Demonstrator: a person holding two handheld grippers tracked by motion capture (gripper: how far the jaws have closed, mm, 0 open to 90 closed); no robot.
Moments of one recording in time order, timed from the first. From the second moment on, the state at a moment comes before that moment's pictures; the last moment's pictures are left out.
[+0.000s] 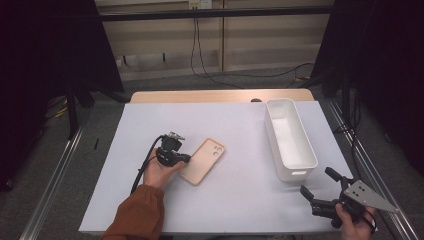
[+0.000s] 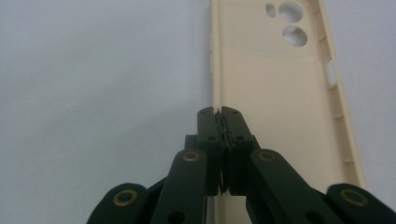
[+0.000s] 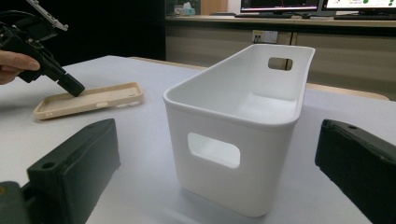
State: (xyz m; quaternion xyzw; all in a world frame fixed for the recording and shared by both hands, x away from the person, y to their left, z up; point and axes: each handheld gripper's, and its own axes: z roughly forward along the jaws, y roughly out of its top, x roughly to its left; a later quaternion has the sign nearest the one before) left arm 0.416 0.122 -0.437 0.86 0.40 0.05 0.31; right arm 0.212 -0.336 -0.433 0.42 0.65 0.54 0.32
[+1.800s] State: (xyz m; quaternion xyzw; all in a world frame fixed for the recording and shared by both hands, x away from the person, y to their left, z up) left arm 0.369 0.119 -0.397 0.77 0.35 0.15 0.50; right arm 0.216 -0.331 -0.428 0.42 0.65 0.54 0.32
